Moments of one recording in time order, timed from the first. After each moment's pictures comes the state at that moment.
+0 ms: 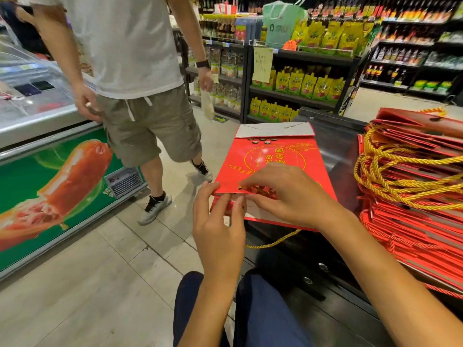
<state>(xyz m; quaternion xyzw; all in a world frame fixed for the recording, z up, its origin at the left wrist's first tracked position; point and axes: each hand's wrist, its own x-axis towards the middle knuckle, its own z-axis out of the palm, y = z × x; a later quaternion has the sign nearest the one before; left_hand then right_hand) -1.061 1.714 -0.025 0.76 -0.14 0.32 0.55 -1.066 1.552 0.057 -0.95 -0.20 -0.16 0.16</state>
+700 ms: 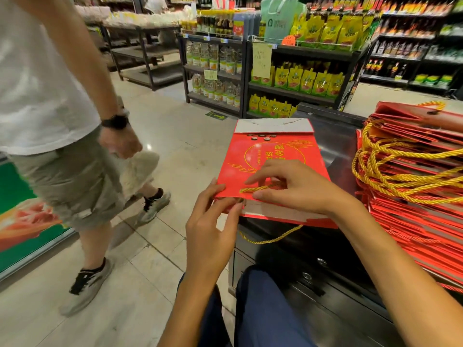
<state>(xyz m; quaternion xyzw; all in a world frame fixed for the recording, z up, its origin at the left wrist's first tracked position) -1.055 1.738 -0.027 0.76 -0.25 0.26 0.54 -1.063 1.531 0.062 -0.94 -0.15 -0.06 0.31</state>
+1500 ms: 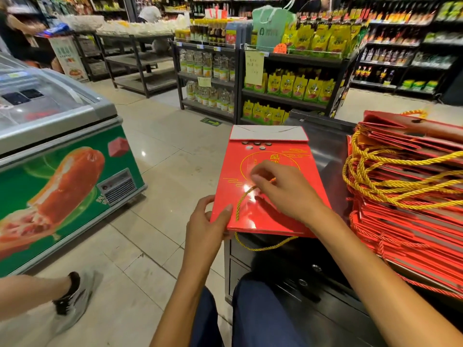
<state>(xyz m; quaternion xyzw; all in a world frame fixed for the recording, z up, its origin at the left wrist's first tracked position) -1.034 1.731 -0.021 0.72 -0.06 -0.08 0.69 -1.048 1.534 0.037 -0.94 -0.01 -0.18 0.29</state>
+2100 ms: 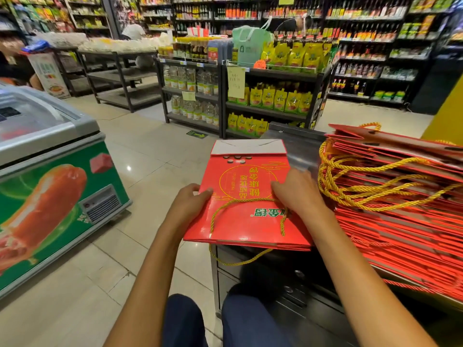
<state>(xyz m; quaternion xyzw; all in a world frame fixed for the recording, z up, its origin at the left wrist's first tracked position) -0.951 1.710 0.012 0.84 -0.10 -0.13 0.52 -1.052 1.485 0.046 -0.92 0.31 -0.10 0.21</state>
